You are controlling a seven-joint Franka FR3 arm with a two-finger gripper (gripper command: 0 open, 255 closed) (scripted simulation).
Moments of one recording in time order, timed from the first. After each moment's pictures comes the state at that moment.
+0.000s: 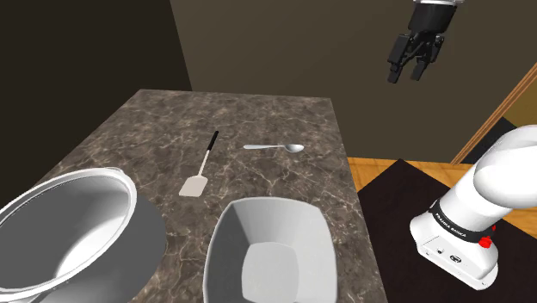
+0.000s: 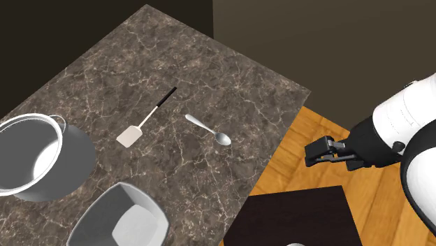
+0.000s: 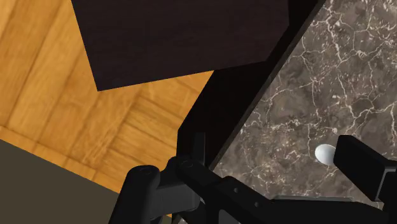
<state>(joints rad) -0.01 -0.81 -0.03 -2.41 0.11 1.52 0.14</state>
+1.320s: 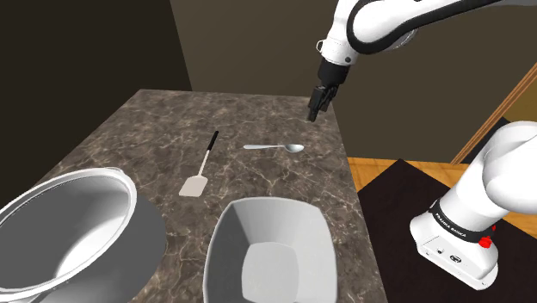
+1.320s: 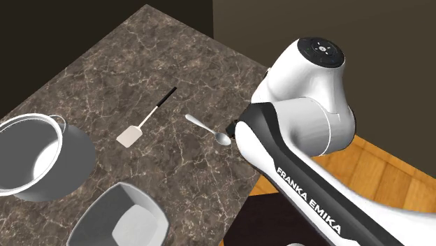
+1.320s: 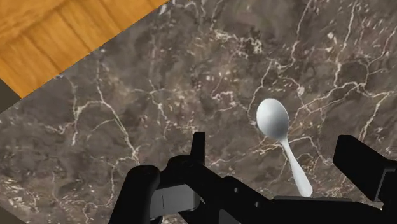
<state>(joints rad) 0.20 -0.36 0.07 -2.45 0.22 2.17 -0.17</state>
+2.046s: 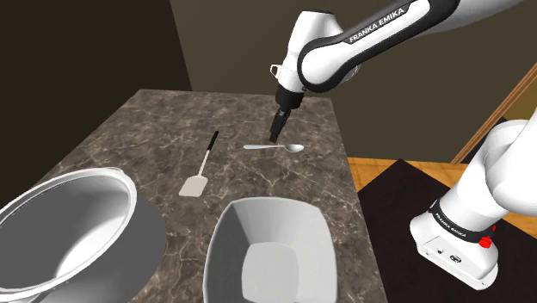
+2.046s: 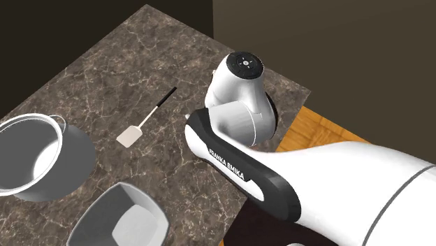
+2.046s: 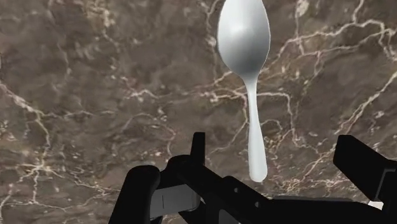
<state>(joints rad) 0.31 -0.04 0.15 -2.31 0.26 2.45 -0.35</state>
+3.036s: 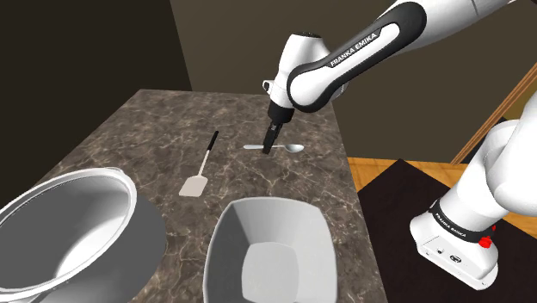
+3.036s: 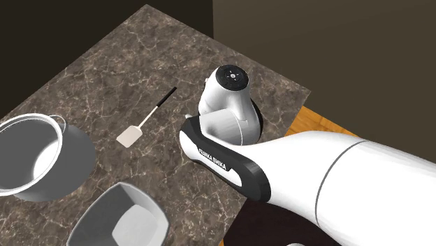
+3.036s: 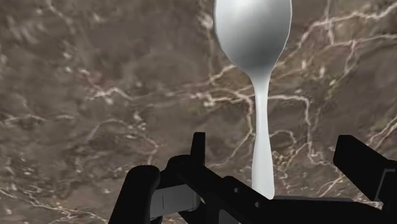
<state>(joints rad) 0.32 0.08 0.16 -2.29 0.26 2.56 -0.36</state>
